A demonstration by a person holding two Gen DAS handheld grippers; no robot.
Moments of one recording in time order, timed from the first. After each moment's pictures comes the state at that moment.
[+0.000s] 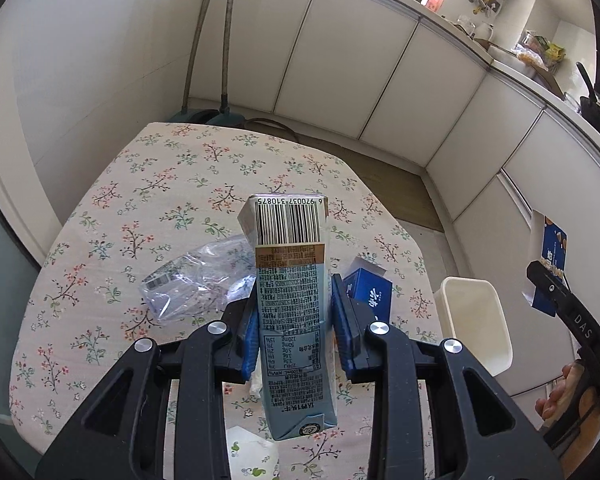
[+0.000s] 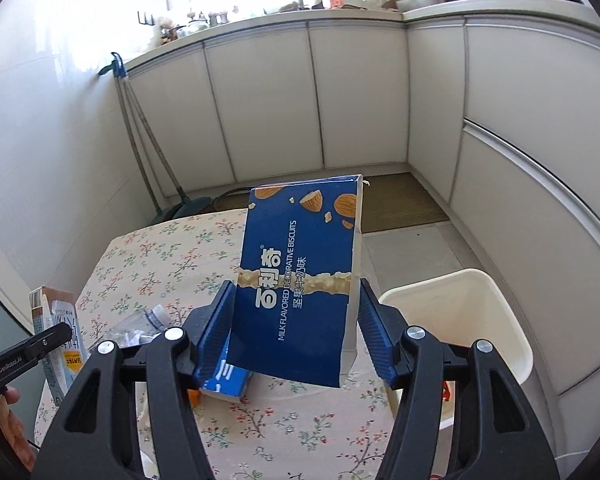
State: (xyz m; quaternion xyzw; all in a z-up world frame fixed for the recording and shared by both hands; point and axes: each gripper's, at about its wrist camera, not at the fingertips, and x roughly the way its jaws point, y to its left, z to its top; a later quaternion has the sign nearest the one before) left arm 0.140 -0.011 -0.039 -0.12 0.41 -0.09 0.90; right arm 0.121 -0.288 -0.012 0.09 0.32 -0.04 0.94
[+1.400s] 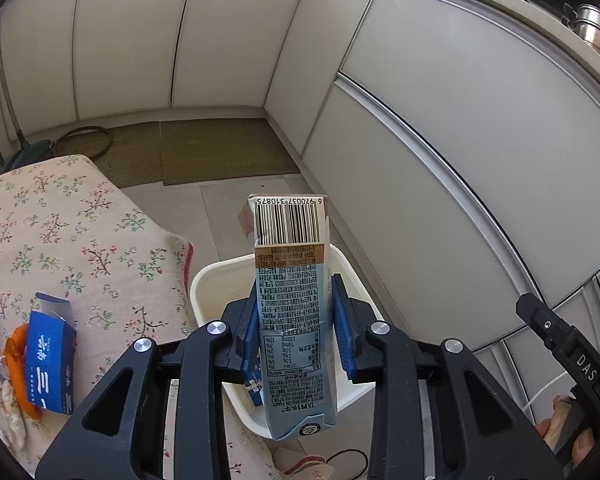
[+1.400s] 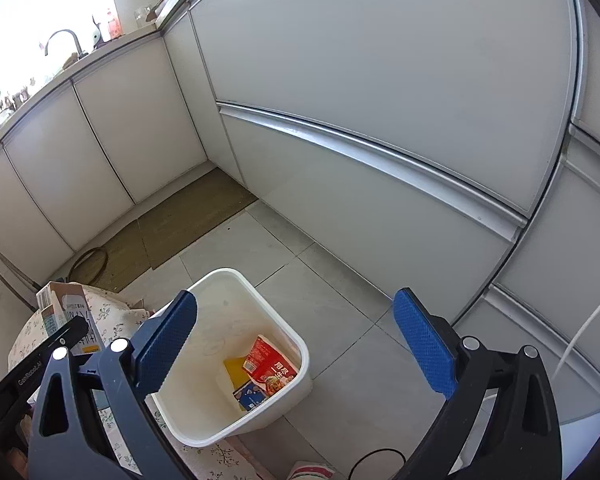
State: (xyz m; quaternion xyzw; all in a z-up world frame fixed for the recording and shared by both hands) left arm 0.180 -0.350 -0.059 -0.02 0.43 -0.30 0.85; right arm 0.025 -0.549 -0.029 0.22 0.33 -0.31 0.86
